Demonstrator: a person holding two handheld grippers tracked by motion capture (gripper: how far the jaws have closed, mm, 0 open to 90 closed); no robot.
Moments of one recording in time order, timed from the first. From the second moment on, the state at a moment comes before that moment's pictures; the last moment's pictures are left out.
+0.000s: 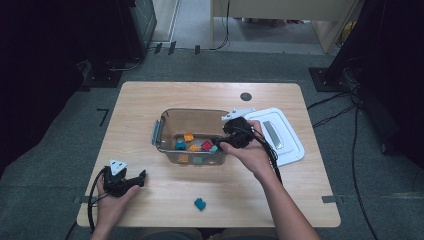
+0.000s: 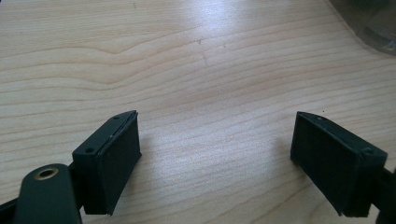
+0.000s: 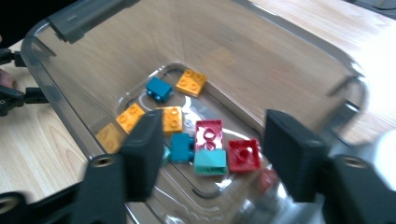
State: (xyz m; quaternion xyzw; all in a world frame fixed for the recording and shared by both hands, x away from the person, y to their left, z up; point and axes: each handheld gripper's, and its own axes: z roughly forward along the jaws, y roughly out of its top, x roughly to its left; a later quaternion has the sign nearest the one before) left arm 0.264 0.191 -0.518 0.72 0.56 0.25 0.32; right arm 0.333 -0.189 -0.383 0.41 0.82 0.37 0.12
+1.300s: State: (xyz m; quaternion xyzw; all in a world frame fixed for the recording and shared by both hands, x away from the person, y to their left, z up) left arm 0.264 0.191 -0.518 0.72 0.56 0.24 0.32; right arm 0.206 -0.175 -0.489 0.39 0.84 0.38 0.09
